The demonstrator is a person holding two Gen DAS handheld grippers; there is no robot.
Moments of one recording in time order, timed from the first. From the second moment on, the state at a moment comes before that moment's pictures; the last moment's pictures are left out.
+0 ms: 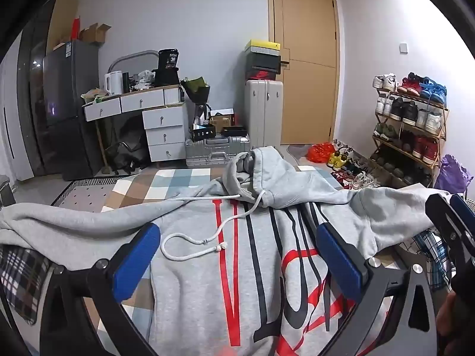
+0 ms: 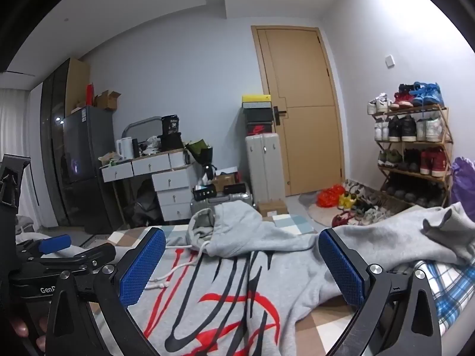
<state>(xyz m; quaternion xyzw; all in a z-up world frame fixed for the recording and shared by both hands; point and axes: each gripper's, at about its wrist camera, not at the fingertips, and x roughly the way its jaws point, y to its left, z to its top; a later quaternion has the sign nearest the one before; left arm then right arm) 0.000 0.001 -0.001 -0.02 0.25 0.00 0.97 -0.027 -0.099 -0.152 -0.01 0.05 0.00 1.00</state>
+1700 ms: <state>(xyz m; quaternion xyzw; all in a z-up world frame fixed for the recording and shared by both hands) -0.003 0.003 -0.001 -0.02 0.24 0.00 0.97 -0.032 -0.089 -0.151 -0.04 0.04 0.01 1.00</state>
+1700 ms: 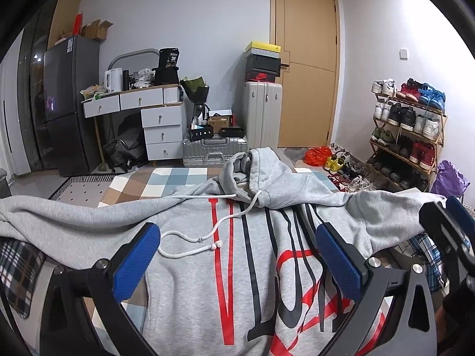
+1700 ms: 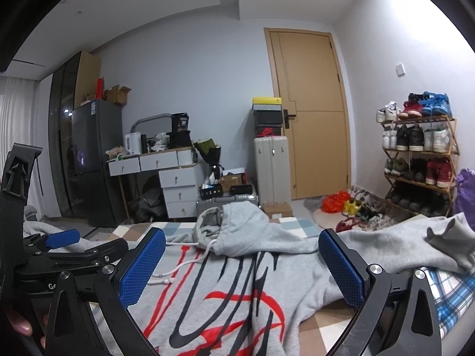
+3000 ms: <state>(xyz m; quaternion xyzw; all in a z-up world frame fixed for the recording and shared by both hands) 0.003 0.015 -0.005 -0.04 0.25 0.00 0.97 -0.027 -0.093 -0.146 -0.06 0.07 0.02 1.00</state>
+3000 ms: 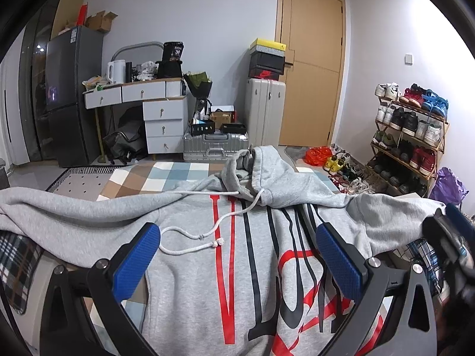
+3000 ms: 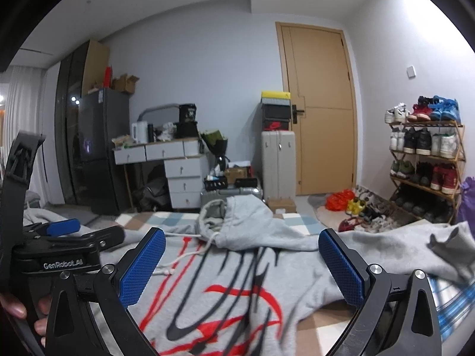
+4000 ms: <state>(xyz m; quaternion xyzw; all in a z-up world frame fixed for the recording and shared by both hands) 0.014 0.007 -0.022 -0.02 0.29 -0.01 0.96 0.062 -0.356 -0.153 -0.22 0.38 -0.24 0.87</state>
